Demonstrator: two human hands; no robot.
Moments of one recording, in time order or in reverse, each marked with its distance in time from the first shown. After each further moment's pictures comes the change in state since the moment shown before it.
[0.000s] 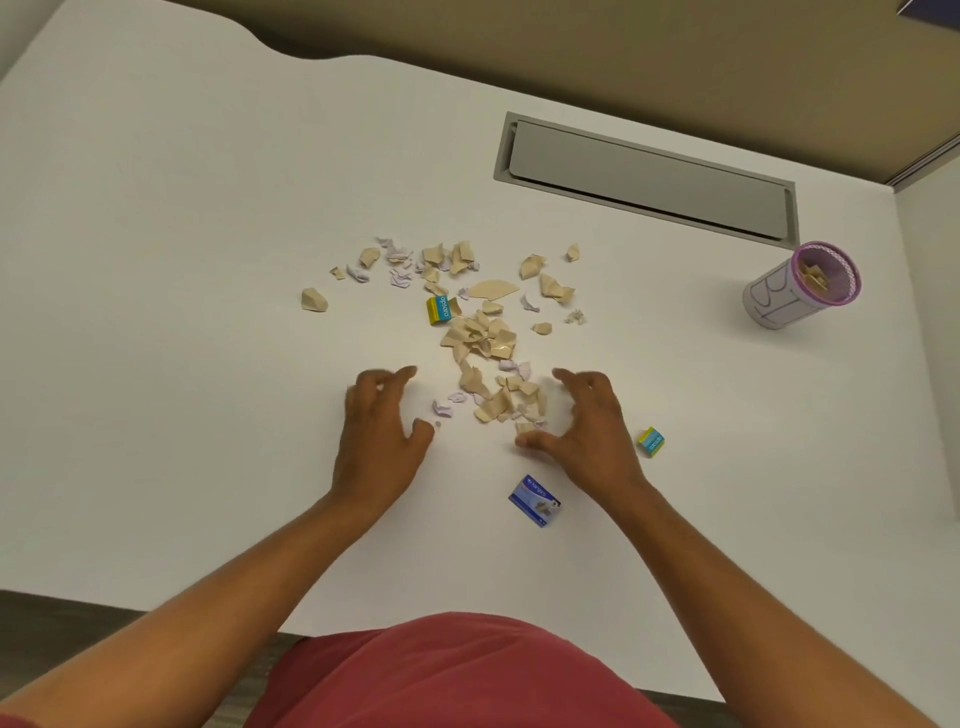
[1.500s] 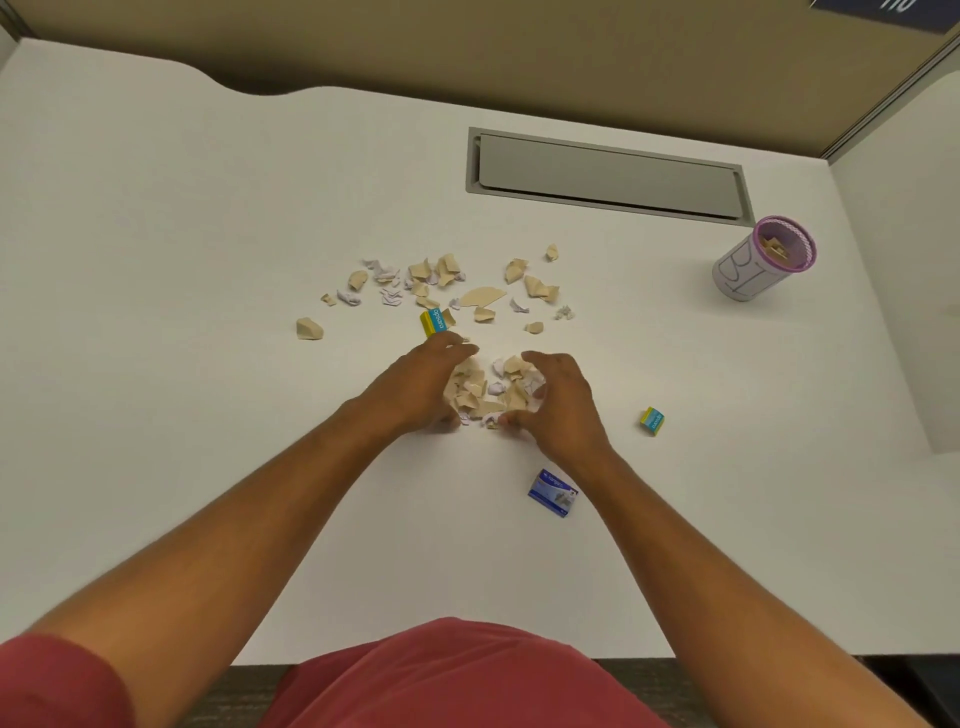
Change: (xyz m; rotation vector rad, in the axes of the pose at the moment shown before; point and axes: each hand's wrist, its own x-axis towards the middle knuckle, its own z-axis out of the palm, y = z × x) left_hand 0.086 0.035 -0.026 0.316 -0.589 0.329; right_hand 0.004 -0.054 0.020 0.122 0.065 0.075
